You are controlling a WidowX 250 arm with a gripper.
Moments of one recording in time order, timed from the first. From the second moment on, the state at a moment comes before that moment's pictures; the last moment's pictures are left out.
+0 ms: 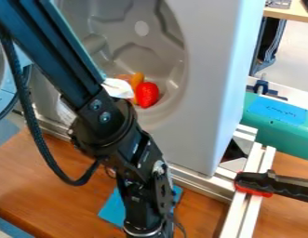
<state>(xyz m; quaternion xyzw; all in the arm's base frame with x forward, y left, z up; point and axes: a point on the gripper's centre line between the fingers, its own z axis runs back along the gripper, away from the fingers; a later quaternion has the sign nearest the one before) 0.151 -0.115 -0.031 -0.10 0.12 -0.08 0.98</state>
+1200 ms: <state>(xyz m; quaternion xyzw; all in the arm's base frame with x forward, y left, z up) 0.246 -0.117 -0.014 -0.07 0.00 -0.08 0.99</state>
